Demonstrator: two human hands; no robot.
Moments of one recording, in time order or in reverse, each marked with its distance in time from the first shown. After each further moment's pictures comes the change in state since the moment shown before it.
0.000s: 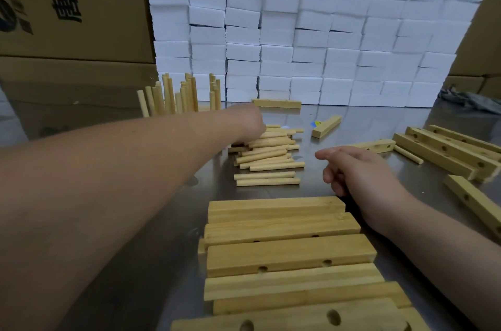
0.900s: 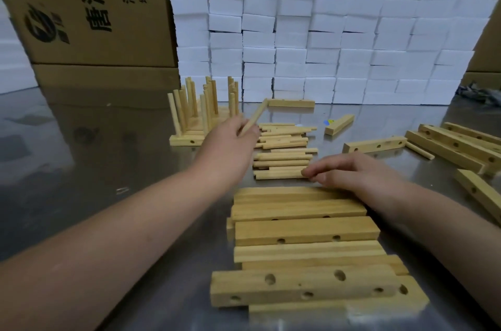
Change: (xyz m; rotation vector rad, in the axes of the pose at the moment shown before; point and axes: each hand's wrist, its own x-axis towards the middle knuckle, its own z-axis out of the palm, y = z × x) left_hand -0.138 -0.018 0.006 -0.885 0.408 0.008; right_hand -0.020 -0.019 -0.006 -0.355 -0.471 -0.140
